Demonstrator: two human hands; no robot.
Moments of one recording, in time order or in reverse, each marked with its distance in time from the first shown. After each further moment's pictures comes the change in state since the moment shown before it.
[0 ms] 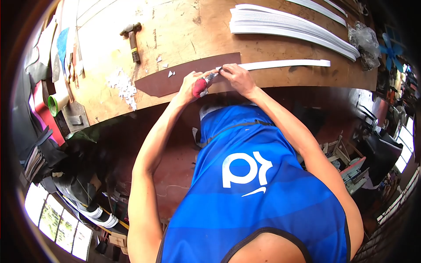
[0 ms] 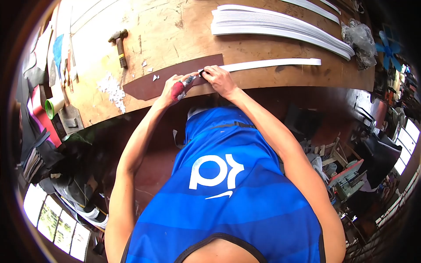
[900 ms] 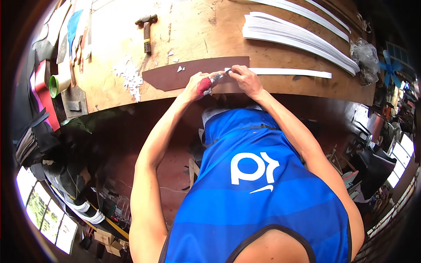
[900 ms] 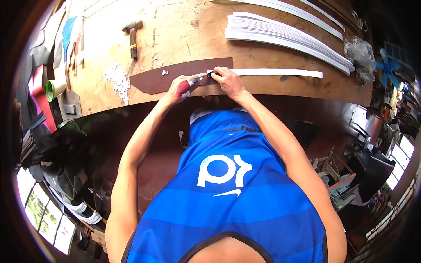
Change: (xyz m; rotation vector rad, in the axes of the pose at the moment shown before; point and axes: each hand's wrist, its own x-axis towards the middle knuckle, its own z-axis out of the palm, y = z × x) left_hand -0.015 0.002 -0.008 -0.104 -0.008 -0.039; right_hand 0.001 0.002 0.001 0.024 -0.017 -0.028
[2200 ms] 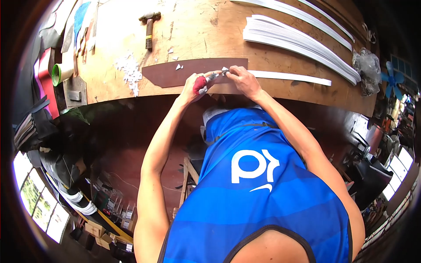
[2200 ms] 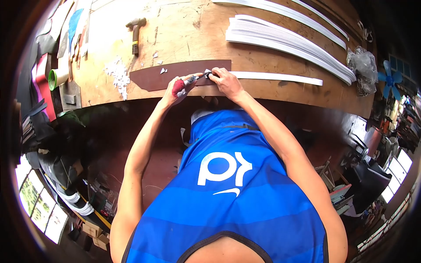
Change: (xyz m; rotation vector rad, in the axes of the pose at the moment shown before) left_hand 0.003 0.032 0.003 -0.099 0.157 -0.165; right_hand 0.006 0.006 -0.013 0.072 -0.084 -0.041
